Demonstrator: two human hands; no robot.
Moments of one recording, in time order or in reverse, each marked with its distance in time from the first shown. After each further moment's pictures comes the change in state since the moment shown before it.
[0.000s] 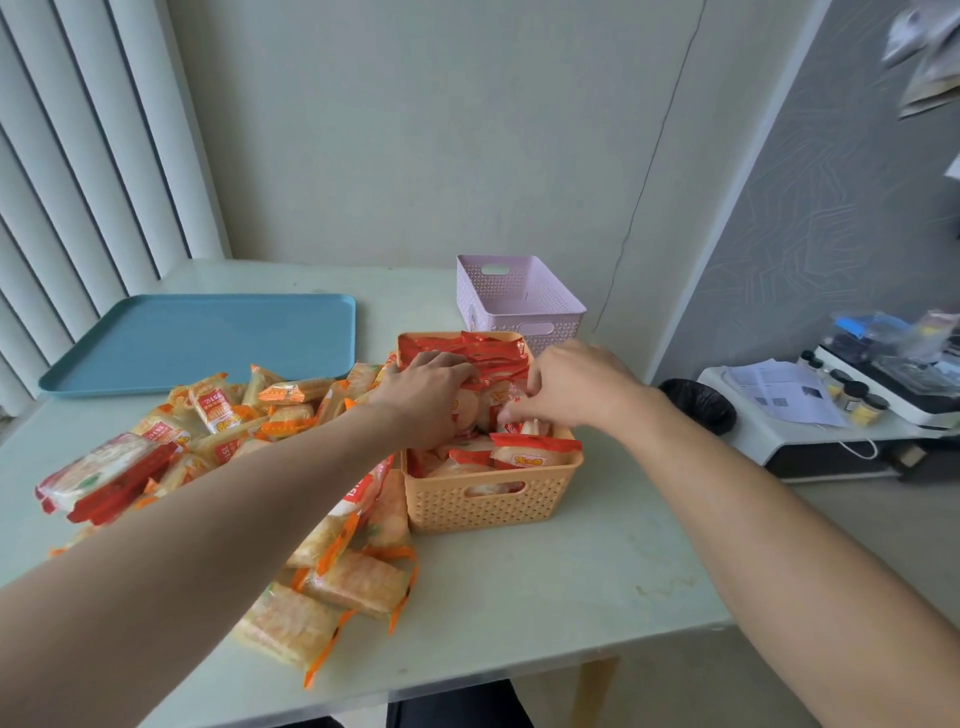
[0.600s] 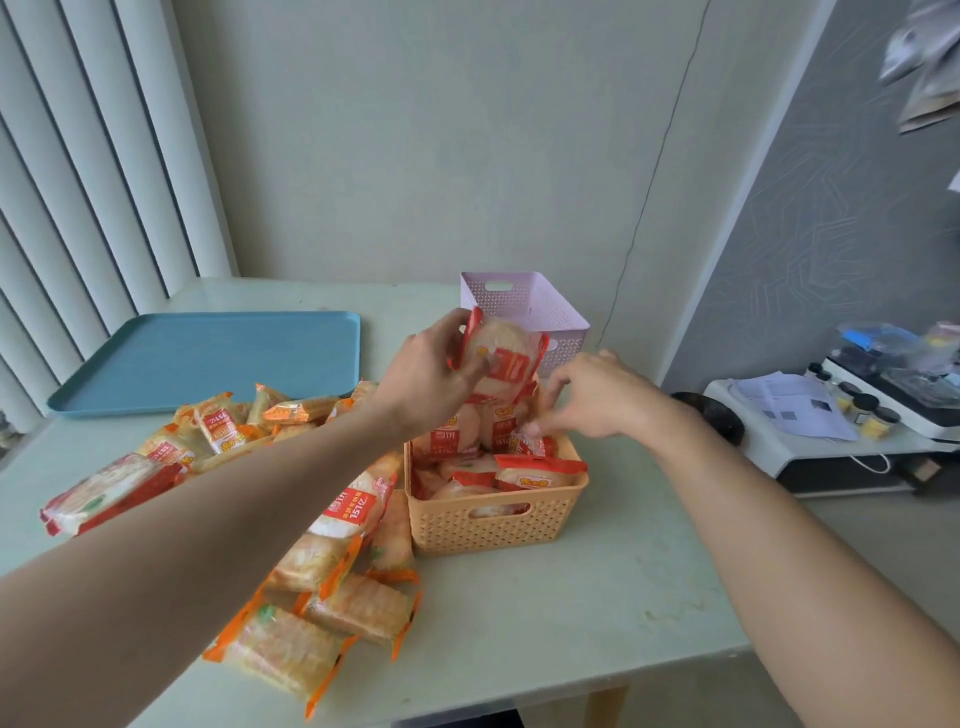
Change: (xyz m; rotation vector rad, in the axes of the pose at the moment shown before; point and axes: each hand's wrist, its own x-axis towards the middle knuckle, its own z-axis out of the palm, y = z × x) left_hand -0.006 0.005 -0.029 -0.750 0.494 0.070; right_hand -0.006 0.016 -0.011 0.229 -0.097 0.108
